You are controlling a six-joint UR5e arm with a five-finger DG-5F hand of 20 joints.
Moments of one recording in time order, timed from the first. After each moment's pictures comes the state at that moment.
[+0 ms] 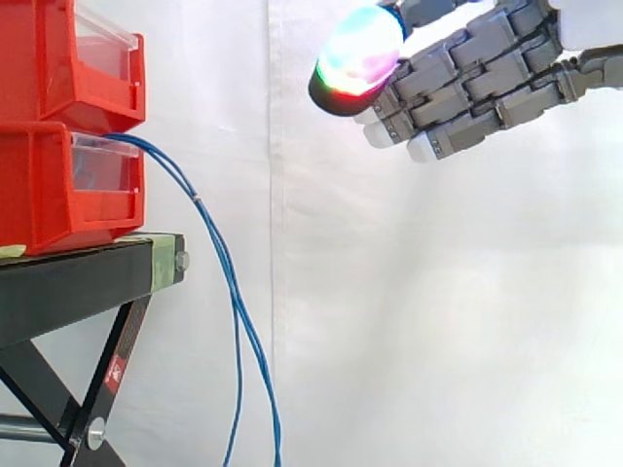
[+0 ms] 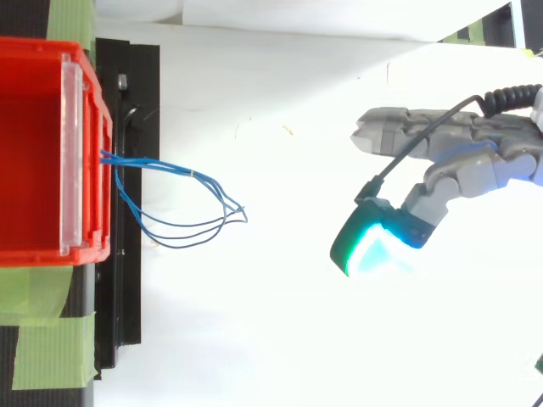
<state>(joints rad) 0.23 -1.59 -1.81 -3.01 -1.30 -0.50</state>
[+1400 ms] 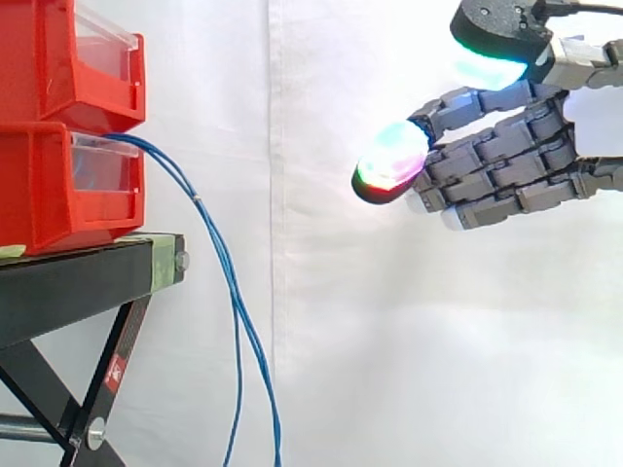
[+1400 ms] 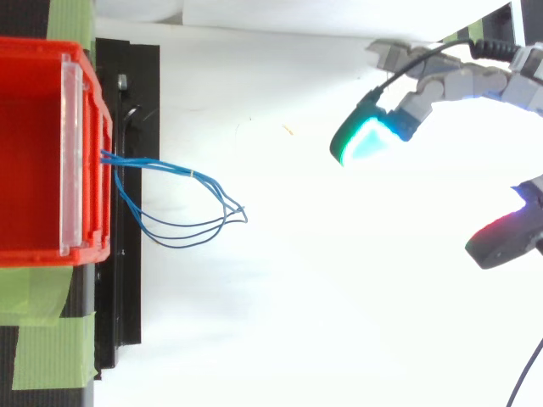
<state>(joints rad) 0.24 -1.60 -2.04 -2.66 -1.05 -0.51</state>
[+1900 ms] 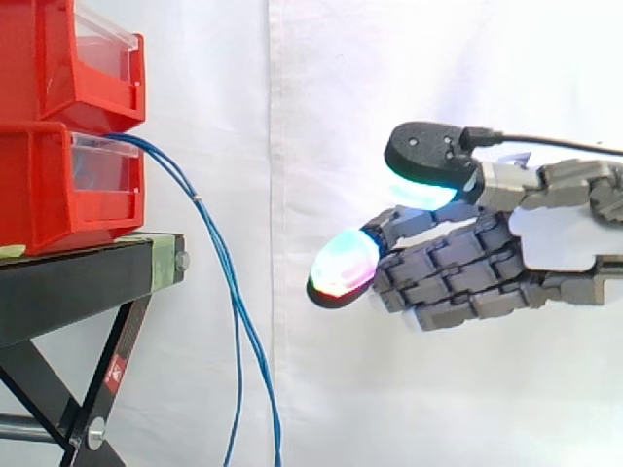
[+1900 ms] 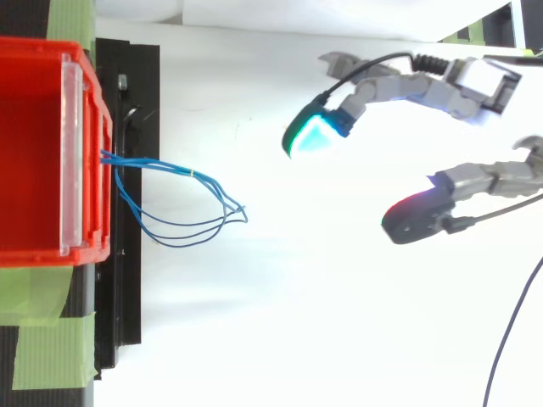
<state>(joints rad) 0.23 -1.79 -2.04 -2.49 -1.03 -0.38</state>
